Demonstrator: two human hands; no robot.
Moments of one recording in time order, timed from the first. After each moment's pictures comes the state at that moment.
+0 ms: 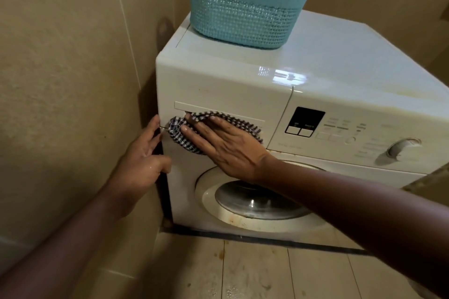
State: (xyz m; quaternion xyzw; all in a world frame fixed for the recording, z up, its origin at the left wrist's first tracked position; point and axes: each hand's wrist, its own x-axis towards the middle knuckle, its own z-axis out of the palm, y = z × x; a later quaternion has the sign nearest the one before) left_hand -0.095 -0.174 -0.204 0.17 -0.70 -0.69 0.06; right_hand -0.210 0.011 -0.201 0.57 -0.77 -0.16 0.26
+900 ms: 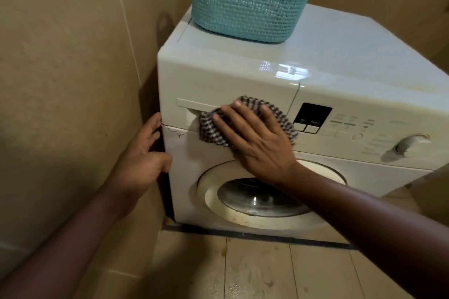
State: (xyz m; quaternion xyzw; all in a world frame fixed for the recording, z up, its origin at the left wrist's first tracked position) left_hand -0.097 -0.178 -0.203 0.18 -0.71 -0.67 0.07; right_hand -0.209 0.048 -0.200 0.46 -0.79 -0.13 0.38
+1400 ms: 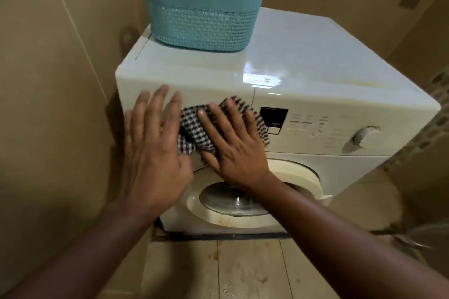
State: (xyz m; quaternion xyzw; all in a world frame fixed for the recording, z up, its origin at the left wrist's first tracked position) left_hand -0.105 -0.104 -0.147 0.01 -0.95 -0.19 0.23; right_hand -0.204 0.057 -0.208 0.34 -0.85 -0.03 0.41
